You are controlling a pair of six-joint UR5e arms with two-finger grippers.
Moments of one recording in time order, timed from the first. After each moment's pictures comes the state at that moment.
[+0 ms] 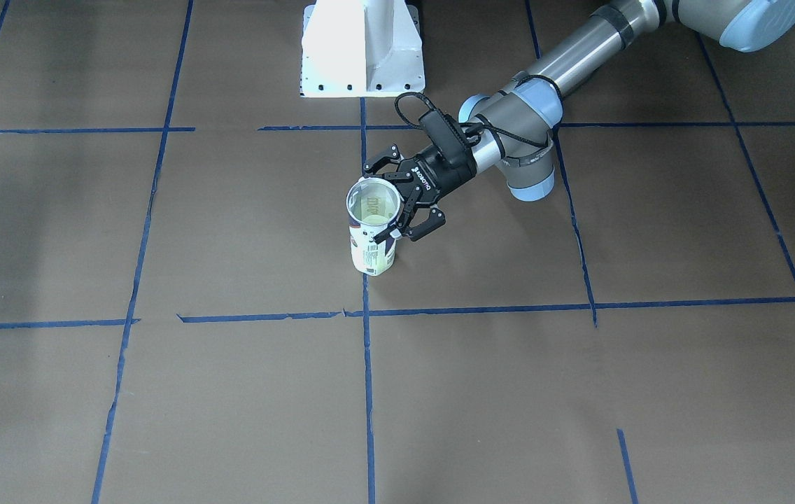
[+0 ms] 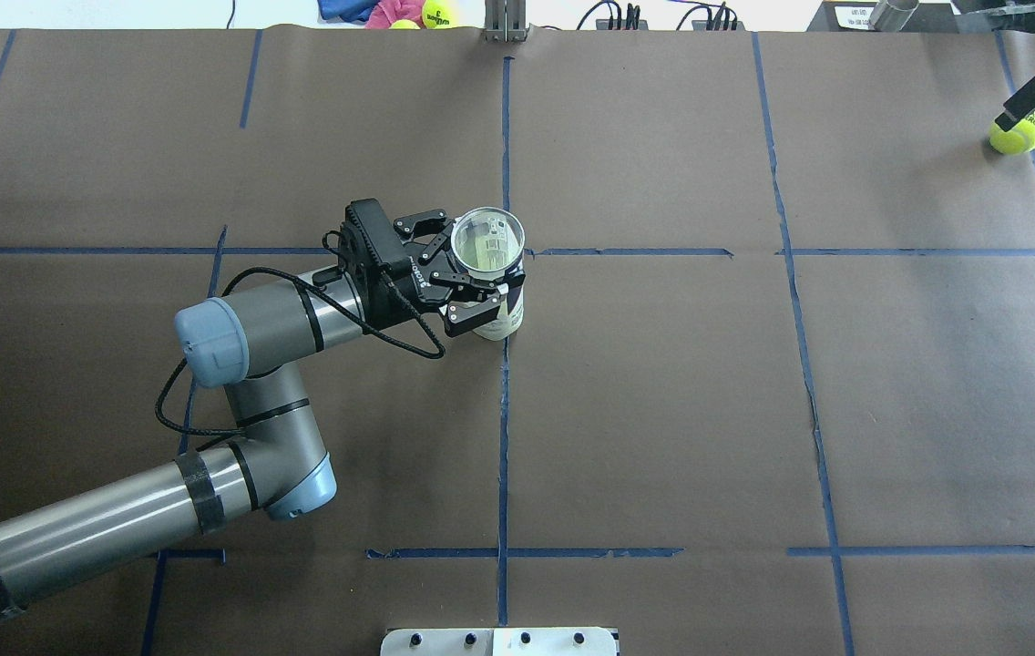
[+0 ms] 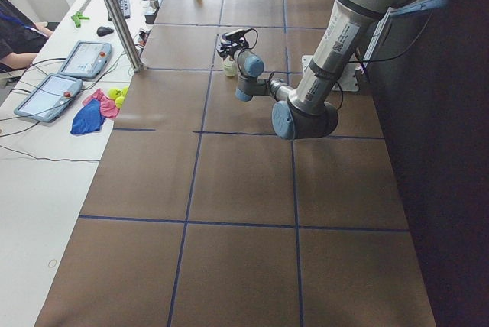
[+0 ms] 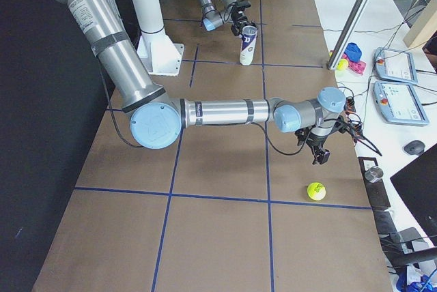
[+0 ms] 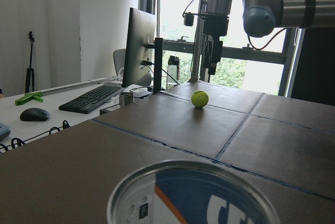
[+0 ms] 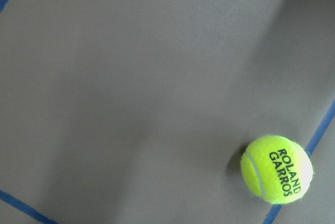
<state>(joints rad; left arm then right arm) -0.50 -2.23 -1.19 -3.30 -1.54 -0.43 1.36 -1.08 1.06 -1.29 2.26 -0.21</state>
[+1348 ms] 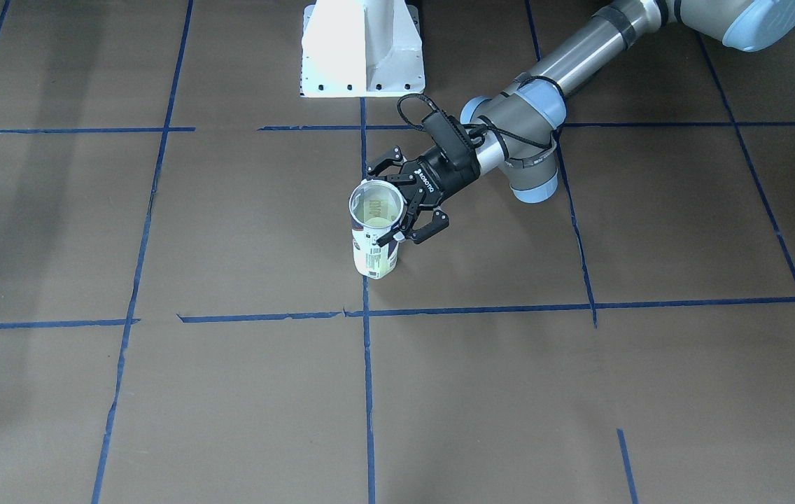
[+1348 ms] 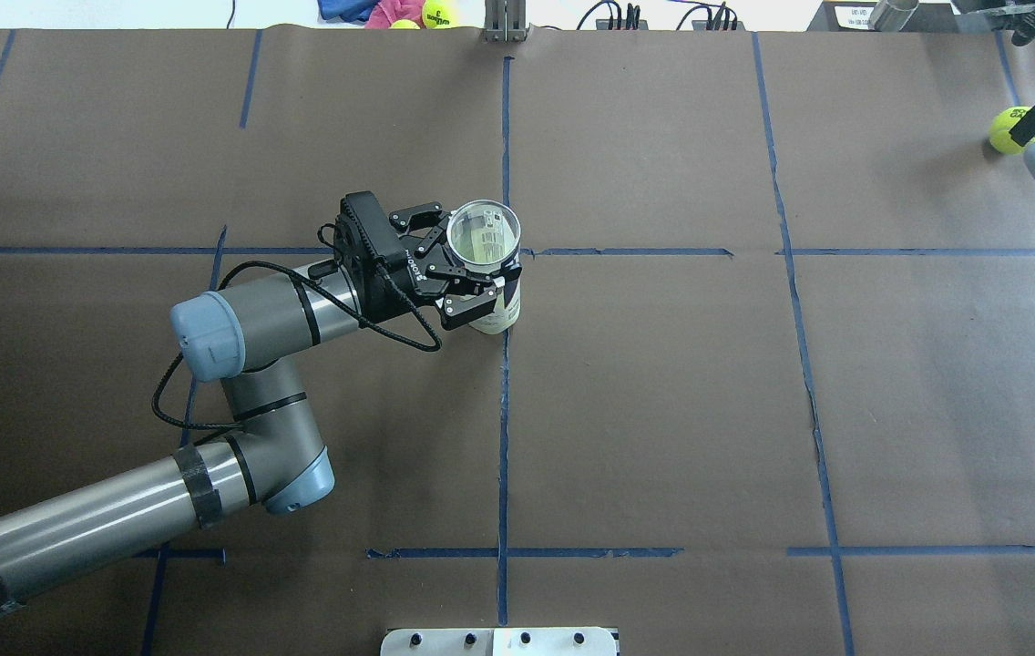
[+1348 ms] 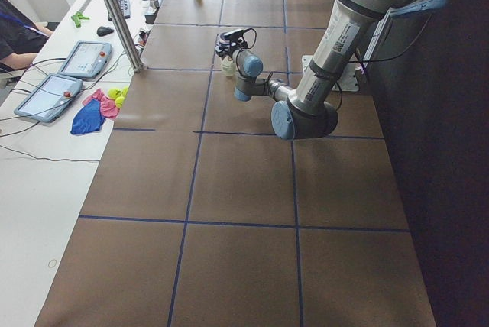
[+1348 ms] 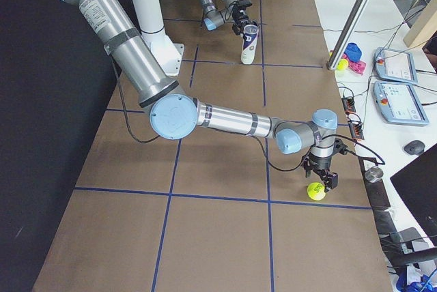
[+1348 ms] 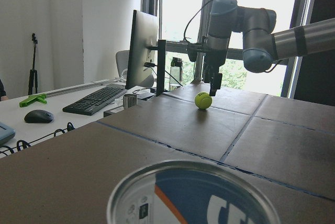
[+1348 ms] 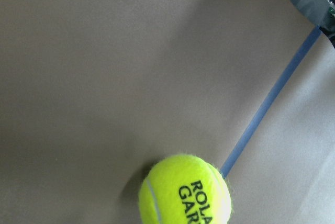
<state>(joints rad) -0.51 -2.23 -1.20 -3.30 -1.54 -0.43 1.27 -0.97 0.78 -1.07 1.90 -0.21</state>
